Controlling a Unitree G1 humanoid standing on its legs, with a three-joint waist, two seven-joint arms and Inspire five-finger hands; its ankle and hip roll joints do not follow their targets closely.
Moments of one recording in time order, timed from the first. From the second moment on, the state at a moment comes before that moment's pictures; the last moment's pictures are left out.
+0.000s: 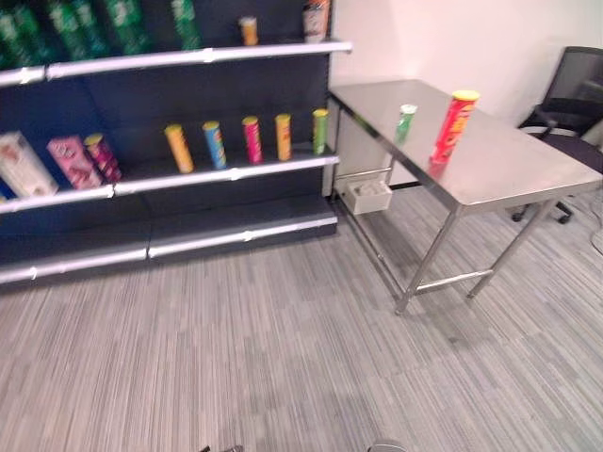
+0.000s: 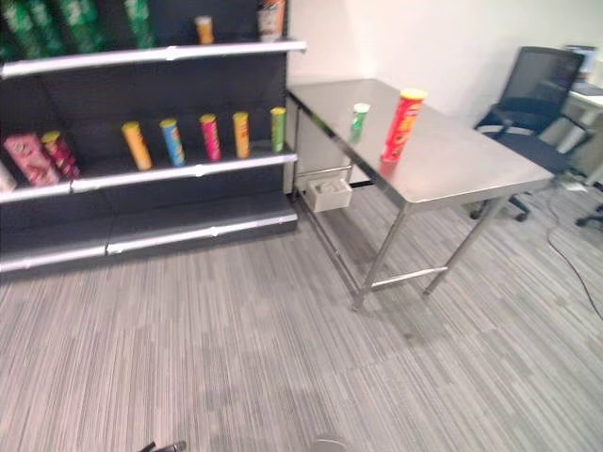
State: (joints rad) left arm -0.03 0.18 -0.03 1.43 -0.66 -0.12 -0.03; right arm 0.01 -0.19 0.02 1.39 0.73 -0.05 -0.04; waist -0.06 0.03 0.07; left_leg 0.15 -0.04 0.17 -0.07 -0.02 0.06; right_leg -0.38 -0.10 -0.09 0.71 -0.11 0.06
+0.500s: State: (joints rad) left arm -0.05 0.11 -0.10 1.45 -0.51 -0.10 -0.07; right arm -0.05 -0.21 -0.03 1.40 0.69 -0.01 -0.03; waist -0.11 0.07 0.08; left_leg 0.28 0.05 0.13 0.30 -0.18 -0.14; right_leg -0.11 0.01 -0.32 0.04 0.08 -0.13
